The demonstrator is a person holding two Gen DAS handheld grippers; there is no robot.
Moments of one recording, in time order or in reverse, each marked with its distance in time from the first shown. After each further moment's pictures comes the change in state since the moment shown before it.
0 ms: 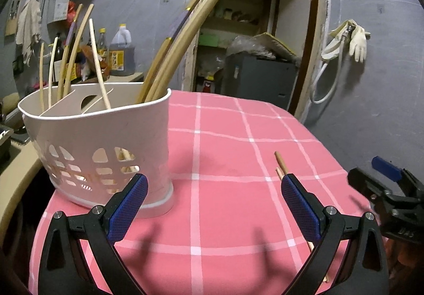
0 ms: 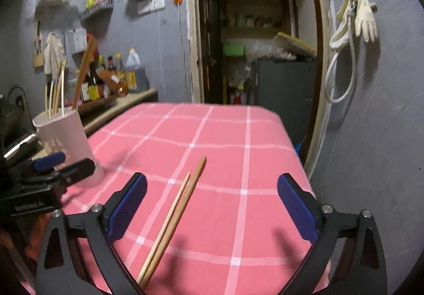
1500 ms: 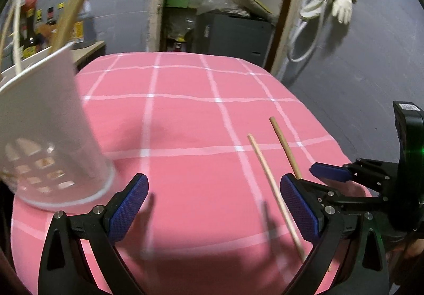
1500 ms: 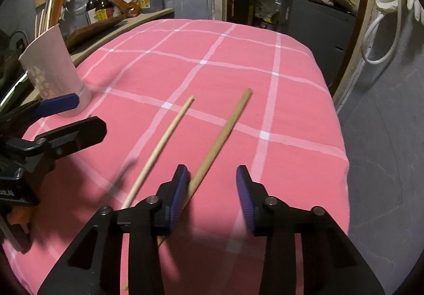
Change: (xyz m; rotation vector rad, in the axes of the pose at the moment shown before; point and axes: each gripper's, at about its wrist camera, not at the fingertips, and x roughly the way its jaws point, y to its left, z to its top) left arm 0.050 -0.021 0.003 0.085 0.241 -0.159; right arm 0.058 -0.005 -0.019 -0.125 0.413 0.084
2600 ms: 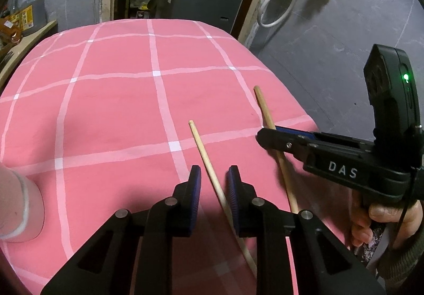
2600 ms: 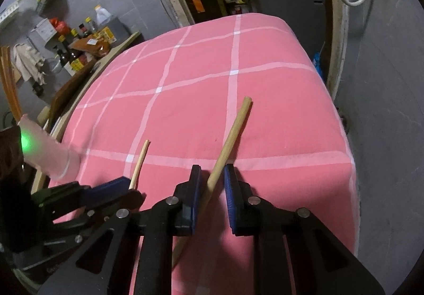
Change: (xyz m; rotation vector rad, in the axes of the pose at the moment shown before) left arm 0.064 -0.032 0.022 0.036 0.204 -0.150; right arm 0.025 -0.067 0.025 0.353 0.019 0.138
